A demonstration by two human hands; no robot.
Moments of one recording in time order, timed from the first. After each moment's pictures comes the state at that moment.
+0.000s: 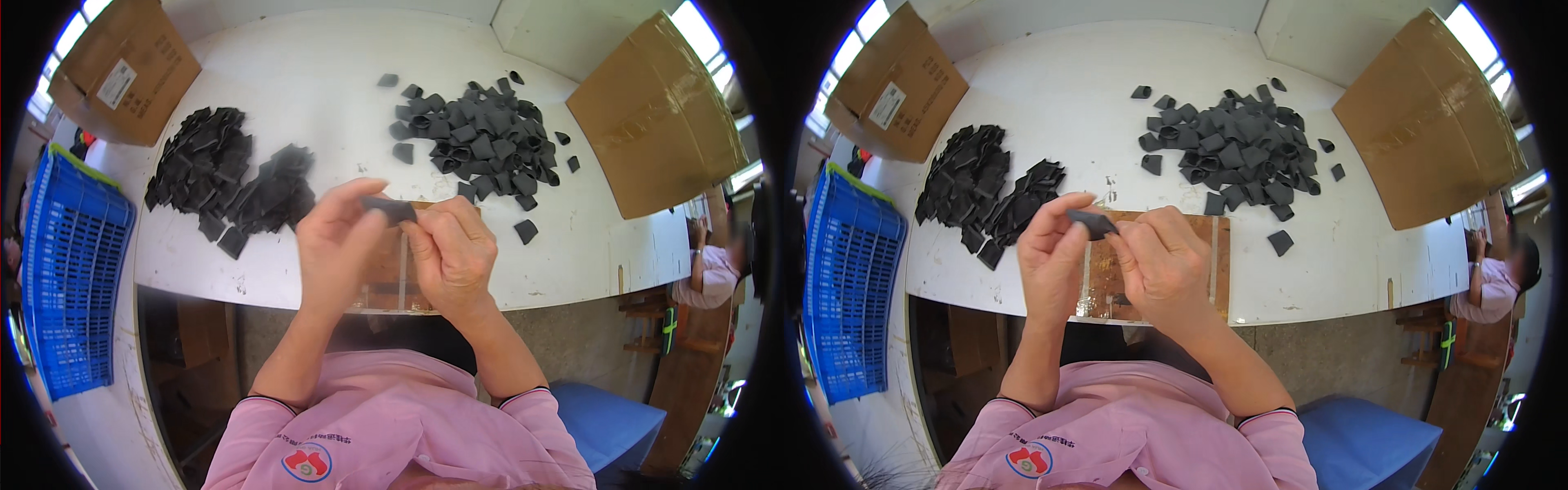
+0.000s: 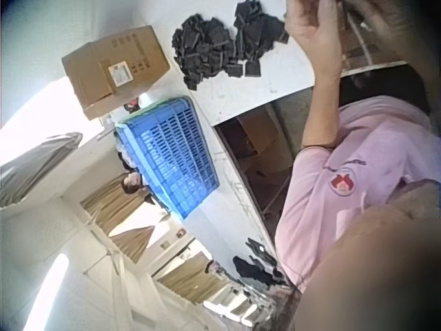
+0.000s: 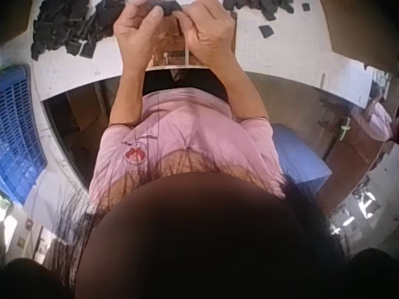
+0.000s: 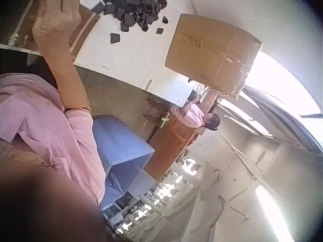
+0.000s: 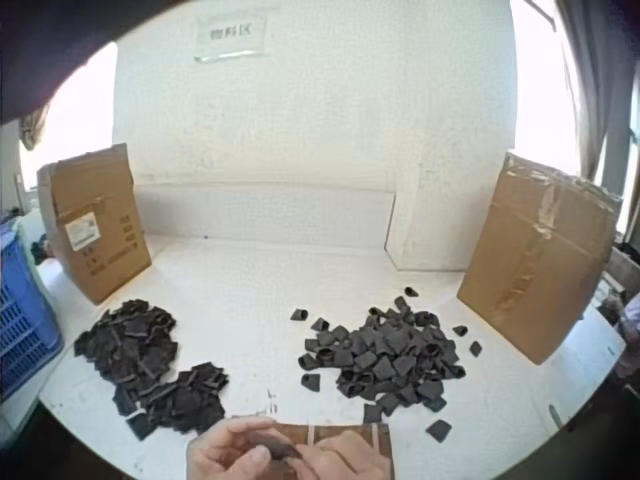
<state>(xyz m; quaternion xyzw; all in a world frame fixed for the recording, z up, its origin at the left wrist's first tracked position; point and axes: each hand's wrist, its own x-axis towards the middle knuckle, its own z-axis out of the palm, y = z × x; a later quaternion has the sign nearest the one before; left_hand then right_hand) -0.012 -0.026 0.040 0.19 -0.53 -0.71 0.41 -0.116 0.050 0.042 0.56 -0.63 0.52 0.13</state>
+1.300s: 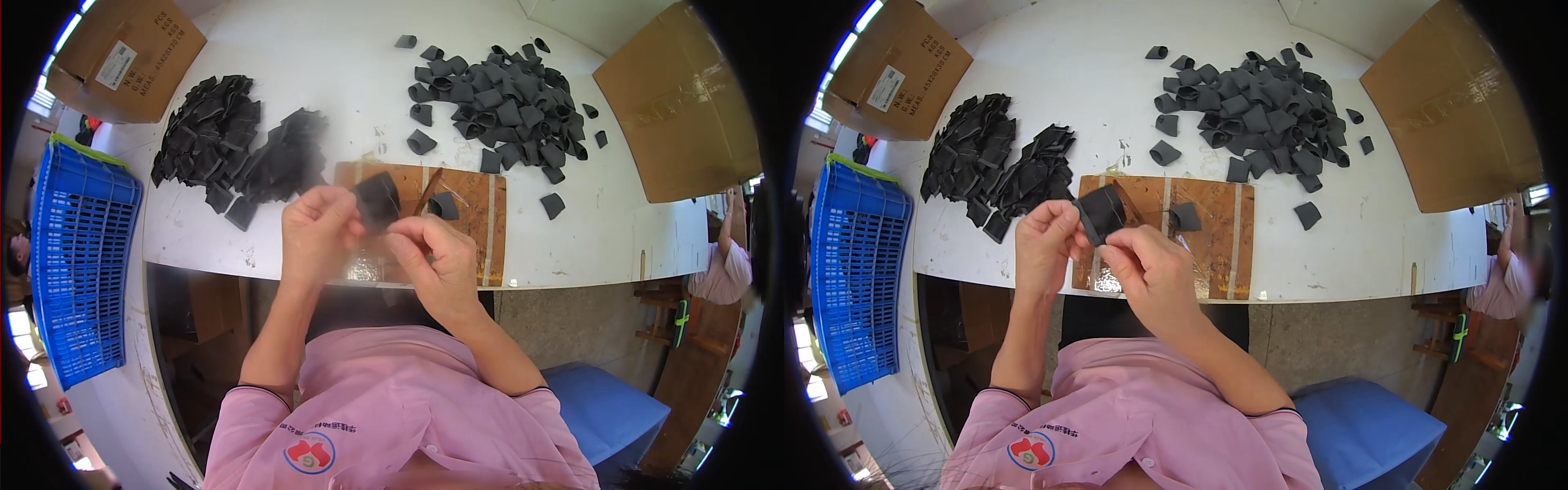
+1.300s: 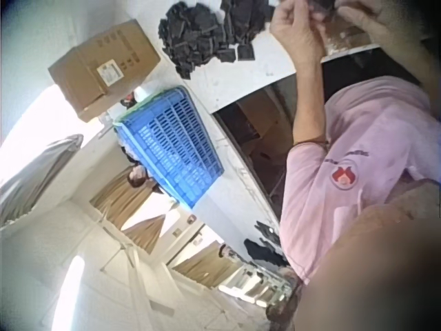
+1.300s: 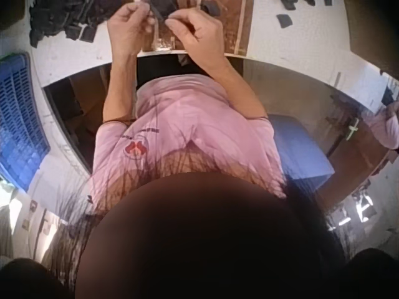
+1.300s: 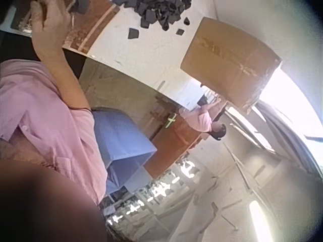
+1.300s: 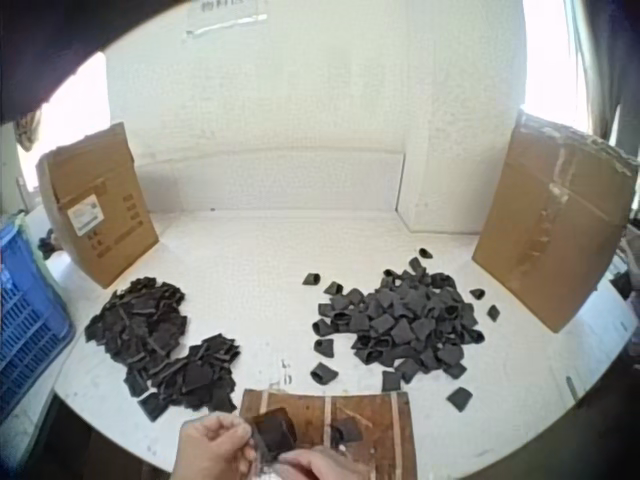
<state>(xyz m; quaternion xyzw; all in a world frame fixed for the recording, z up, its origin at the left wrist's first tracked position) 0.022 -0.046 -0.008 0.34 -0.45 -0.76 0.33 -0.081 0.068 0.008 0.45 -0.65 0.59 -0.19</state>
